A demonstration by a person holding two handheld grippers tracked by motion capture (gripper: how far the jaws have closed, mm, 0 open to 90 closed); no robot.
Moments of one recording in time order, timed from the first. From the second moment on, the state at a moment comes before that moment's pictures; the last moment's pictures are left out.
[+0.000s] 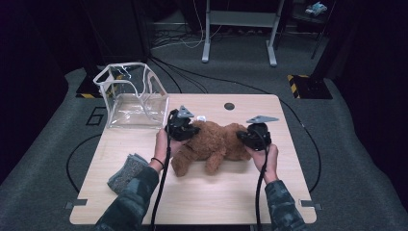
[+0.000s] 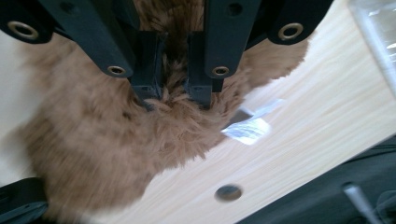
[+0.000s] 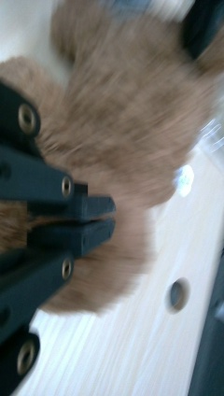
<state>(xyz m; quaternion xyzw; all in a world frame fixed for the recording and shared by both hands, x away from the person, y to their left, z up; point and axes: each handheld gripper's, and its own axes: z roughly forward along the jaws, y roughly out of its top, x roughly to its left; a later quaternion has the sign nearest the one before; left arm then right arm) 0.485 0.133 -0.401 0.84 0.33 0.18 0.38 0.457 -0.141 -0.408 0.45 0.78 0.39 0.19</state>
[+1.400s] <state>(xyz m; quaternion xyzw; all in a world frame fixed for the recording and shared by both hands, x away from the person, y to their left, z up) 0.391 0.261 -0.464 0.80 0.44 0.20 0.35 0.360 -0.247 -0.513 0.51 0.76 0.33 0.22</state>
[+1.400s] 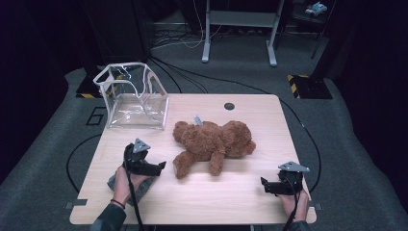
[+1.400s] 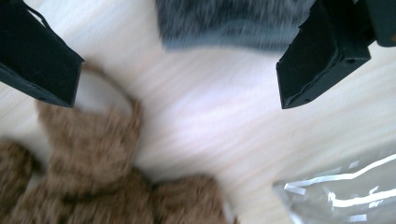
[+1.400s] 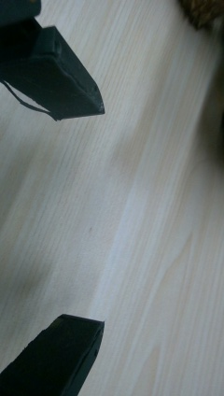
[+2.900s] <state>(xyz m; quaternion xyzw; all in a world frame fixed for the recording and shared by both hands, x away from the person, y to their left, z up) 0.338 0.289 -0.529 0.73 0.53 0.29 0.33 0.364 -0.233 -0.531 0.53 0.76 0.32 0.22</state>
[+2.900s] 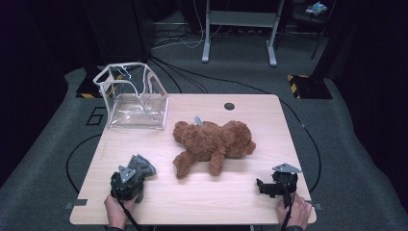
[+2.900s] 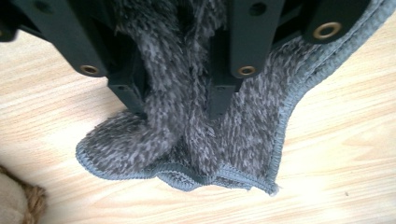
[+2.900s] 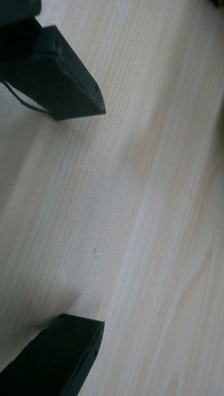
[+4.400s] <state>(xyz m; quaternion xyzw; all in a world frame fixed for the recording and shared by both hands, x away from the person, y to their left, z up) 0.320 0.231 -0.454 0.79 0.40 0.27 0.39 0.365 -0.232 -0.531 0.52 0.76 0.32 0.22</state>
